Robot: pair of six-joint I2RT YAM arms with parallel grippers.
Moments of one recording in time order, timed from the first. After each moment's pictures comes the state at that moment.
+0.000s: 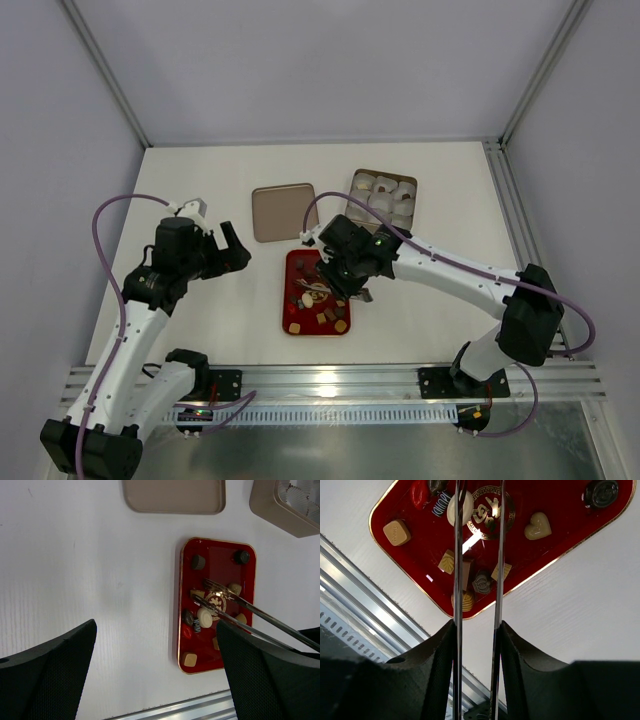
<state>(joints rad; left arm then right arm) -0.22 0.83 0.85 -0.71 0.10 -0.45 0.95 1.53 1.25 -0.83 -0.05 0.12</state>
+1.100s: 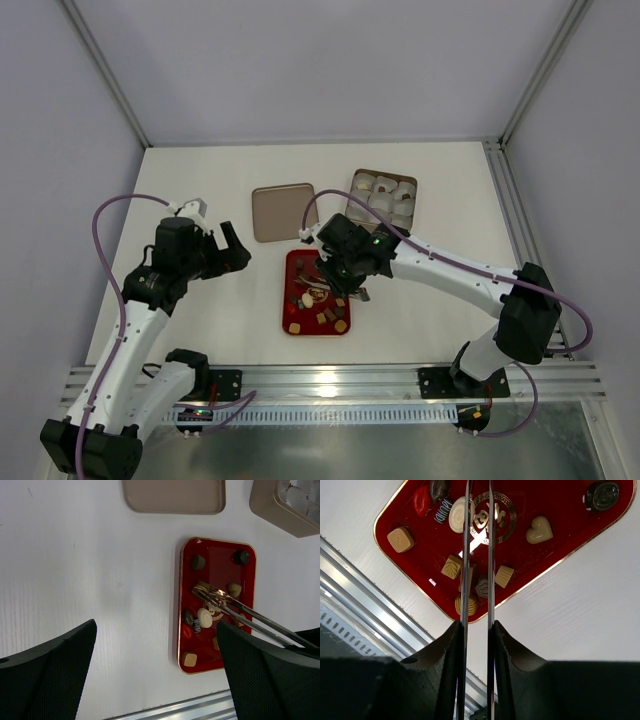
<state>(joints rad) -0.22 0.83 0.85 -0.71 0.10 -0.45 0.95 1.54 1.27 -0.83 -0.05 0.14</state>
